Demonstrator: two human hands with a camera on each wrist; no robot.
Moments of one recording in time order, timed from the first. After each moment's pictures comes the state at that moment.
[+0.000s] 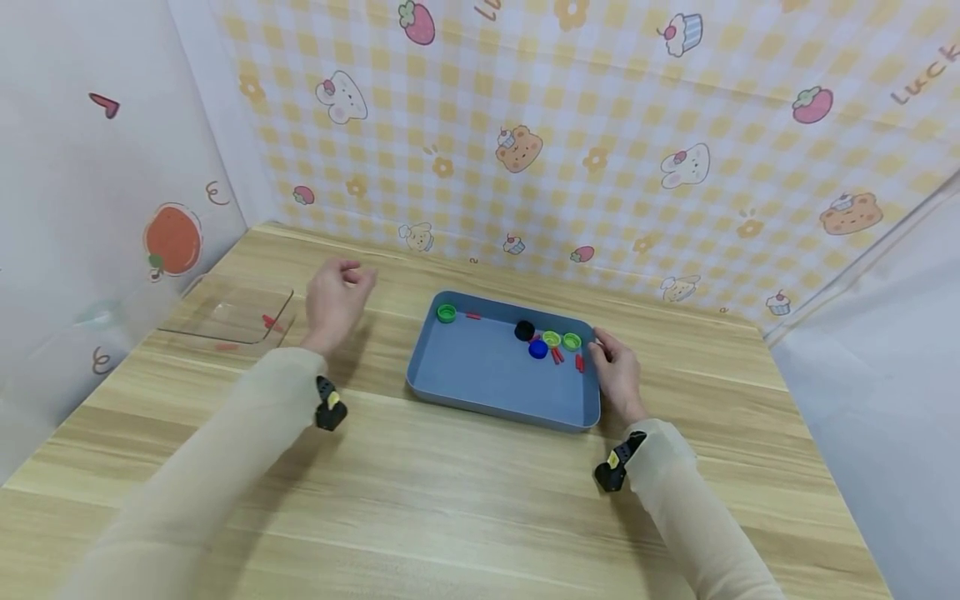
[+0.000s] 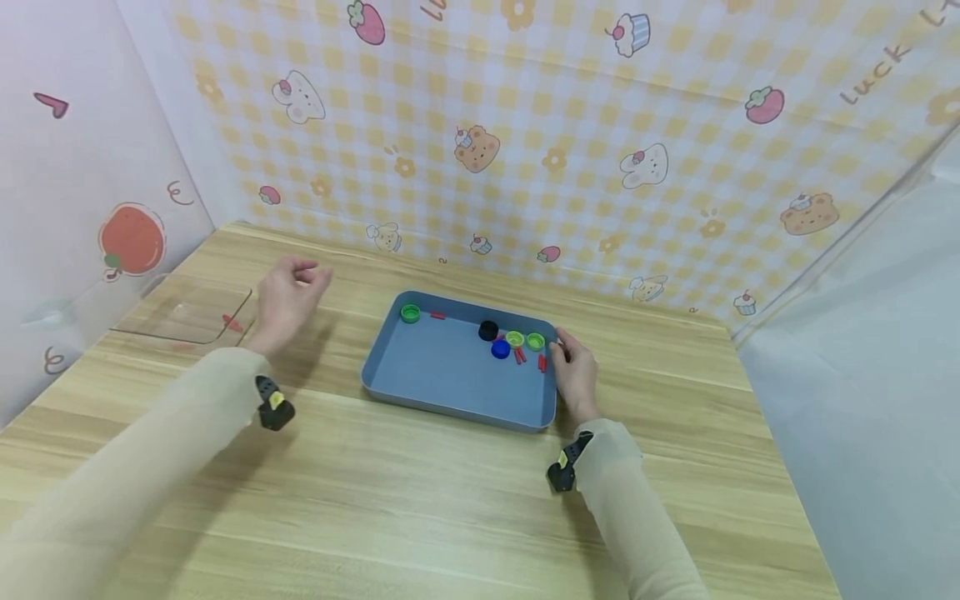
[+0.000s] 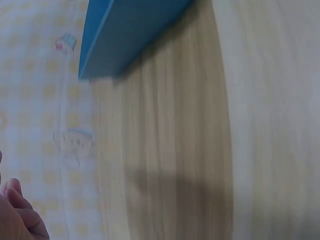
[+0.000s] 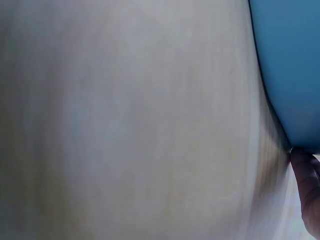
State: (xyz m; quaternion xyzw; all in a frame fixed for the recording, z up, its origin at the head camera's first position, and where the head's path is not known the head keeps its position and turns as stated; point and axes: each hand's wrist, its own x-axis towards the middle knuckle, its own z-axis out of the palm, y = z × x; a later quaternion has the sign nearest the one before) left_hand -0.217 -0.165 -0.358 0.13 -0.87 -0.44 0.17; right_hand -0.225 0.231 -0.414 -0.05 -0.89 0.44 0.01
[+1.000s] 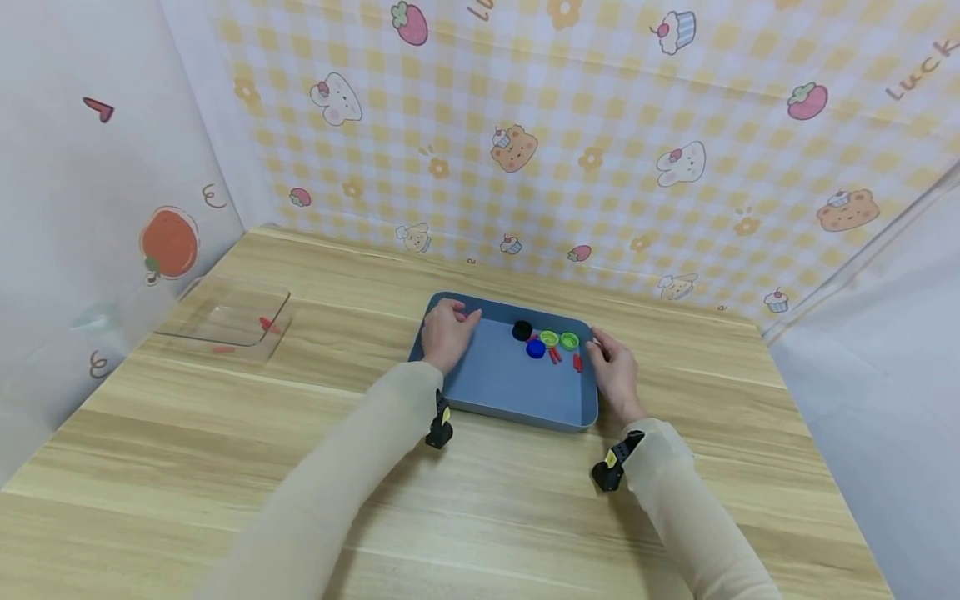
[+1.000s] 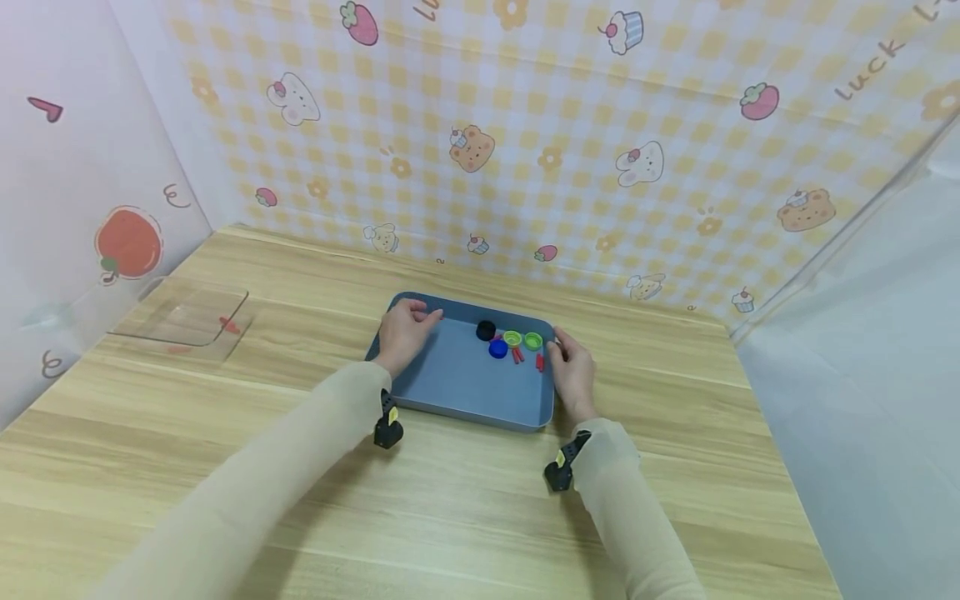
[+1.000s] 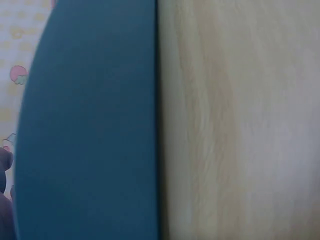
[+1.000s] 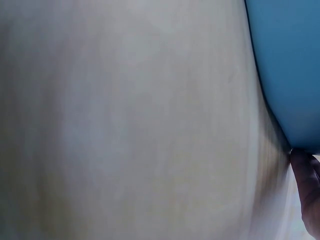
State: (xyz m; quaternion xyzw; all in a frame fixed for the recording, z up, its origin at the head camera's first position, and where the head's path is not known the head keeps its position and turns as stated) left_hand -0.232 -0.024 -0.397 0.14 -0.87 -0.48 0.07; right_hand -0.225 0.232 -0.415 -0.04 -0.89 0.46 0.01
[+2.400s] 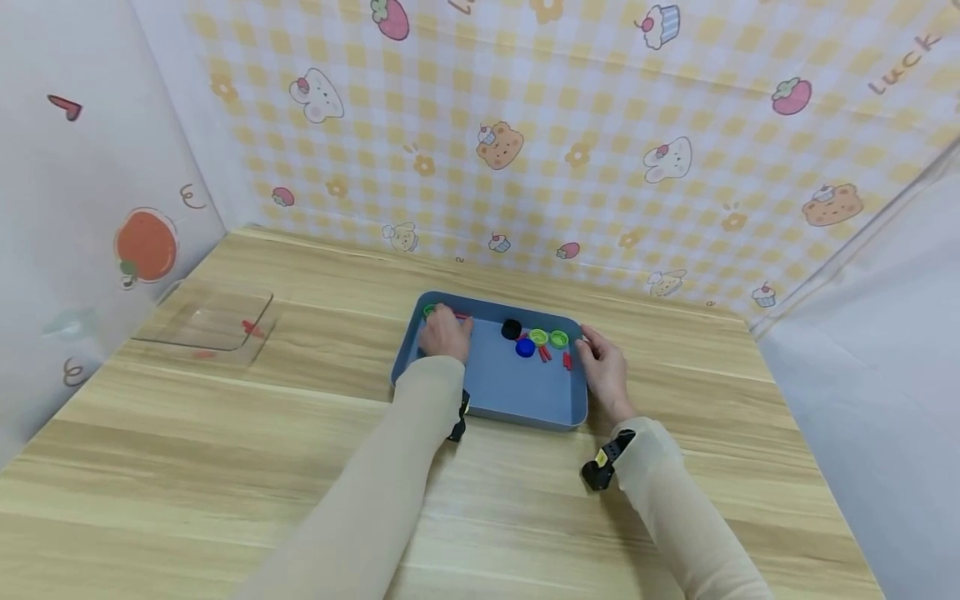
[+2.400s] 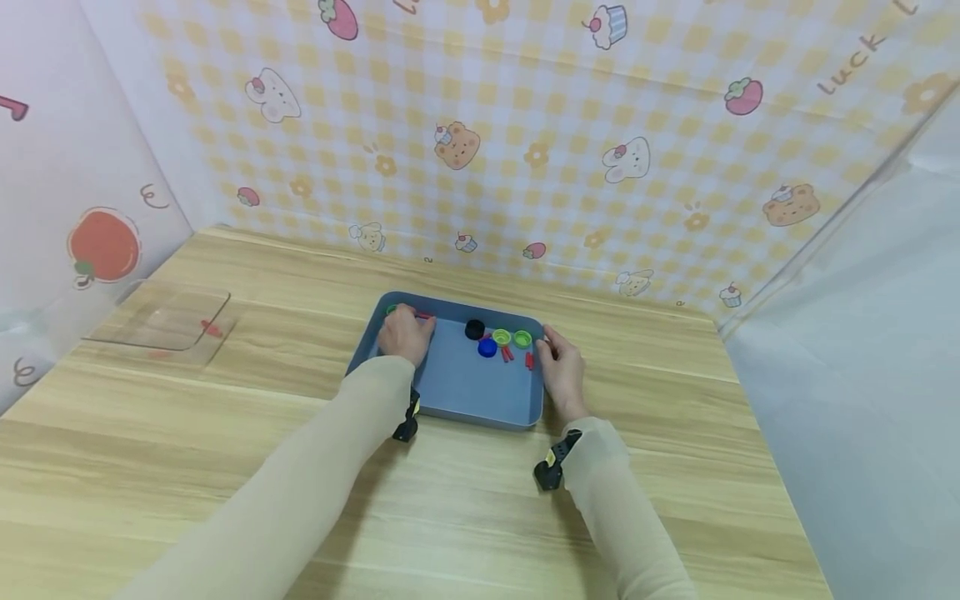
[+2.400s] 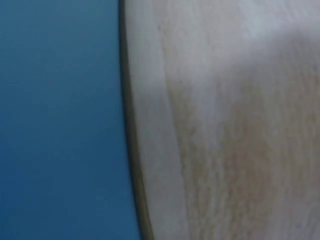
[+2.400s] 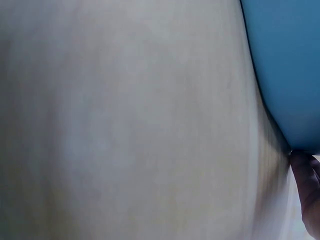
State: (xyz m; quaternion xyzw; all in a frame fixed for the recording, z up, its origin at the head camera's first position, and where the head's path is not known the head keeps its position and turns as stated) left_hand -0.258 -0.001 -0.420 0.22 -0.92 -0.33 0.03; right_hand -0.227 0.233 -0.417 -0.05 -0.88 0.47 0.02
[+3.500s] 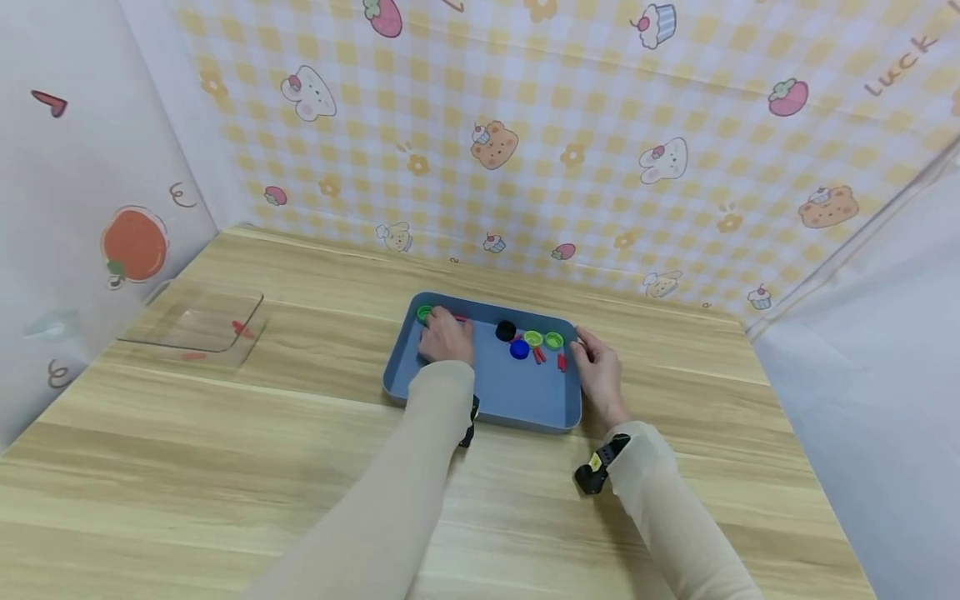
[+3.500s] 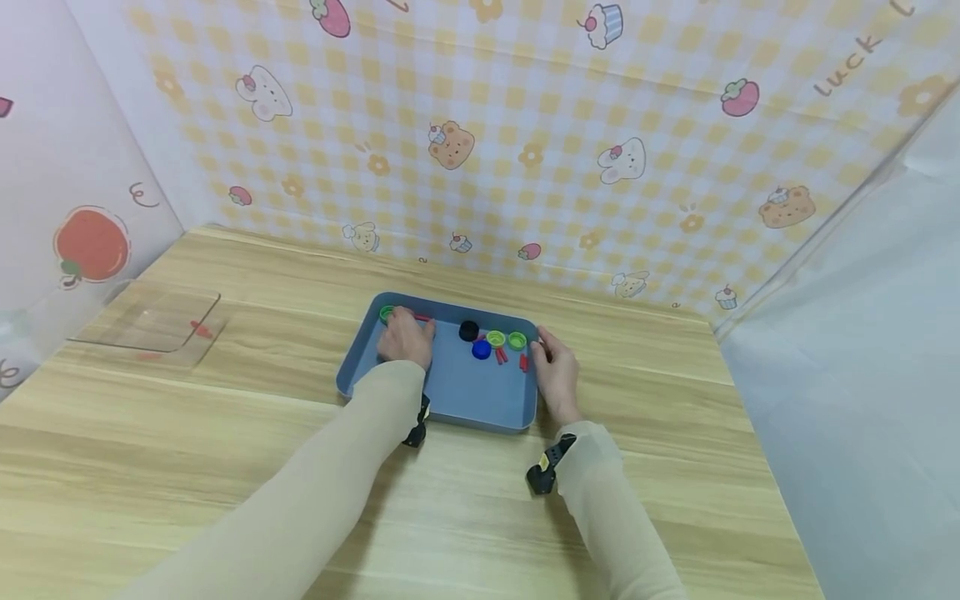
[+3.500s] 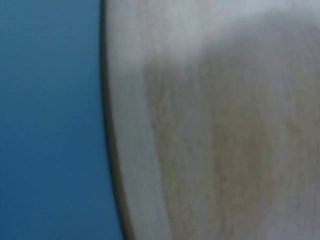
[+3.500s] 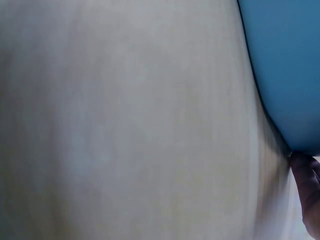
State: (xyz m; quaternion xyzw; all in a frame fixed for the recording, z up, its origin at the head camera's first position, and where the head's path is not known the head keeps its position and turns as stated) left_hand -0.263 0.017 -0.432 0.27 -0.91 -0.31 0.06; right_hand -0.227 0.231 -0.419 -0.05 -0.88 0.47 0.03
